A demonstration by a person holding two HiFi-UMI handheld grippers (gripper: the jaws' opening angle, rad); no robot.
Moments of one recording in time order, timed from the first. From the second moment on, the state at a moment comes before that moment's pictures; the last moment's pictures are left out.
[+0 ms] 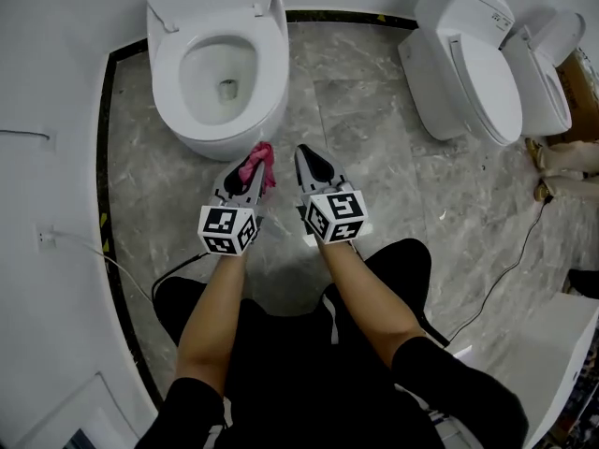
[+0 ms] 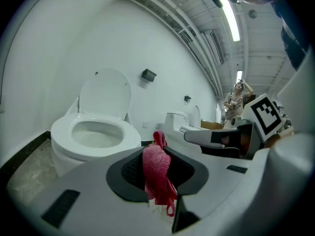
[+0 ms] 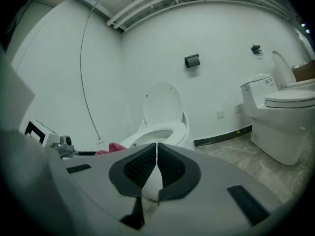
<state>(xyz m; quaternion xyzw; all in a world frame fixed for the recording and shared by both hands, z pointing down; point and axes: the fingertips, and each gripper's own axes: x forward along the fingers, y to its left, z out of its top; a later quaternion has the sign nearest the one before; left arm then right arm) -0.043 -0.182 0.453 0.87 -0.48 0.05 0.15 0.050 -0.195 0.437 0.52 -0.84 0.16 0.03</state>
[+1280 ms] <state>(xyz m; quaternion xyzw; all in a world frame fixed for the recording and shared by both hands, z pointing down) -0.113 -0.241 0.514 0.82 -0.55 0.11 0.10 0.023 -0.188 0.444 0.53 -0.84 0.12 0.00</state>
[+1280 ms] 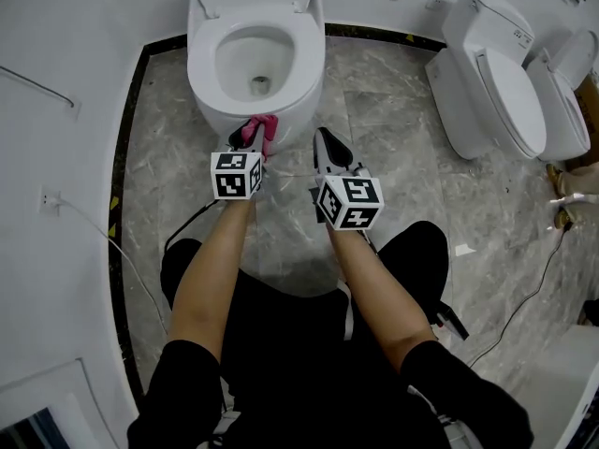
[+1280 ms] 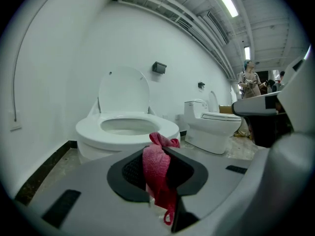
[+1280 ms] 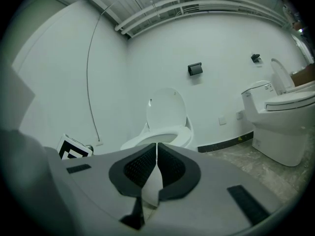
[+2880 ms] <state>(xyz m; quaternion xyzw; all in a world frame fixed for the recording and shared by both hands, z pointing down) -0.303 -0.269 0.516 0.71 -0.67 0.17 0.12 0.017 -0.173 0.456 0.52 -0.85 0.13 -0.01</state>
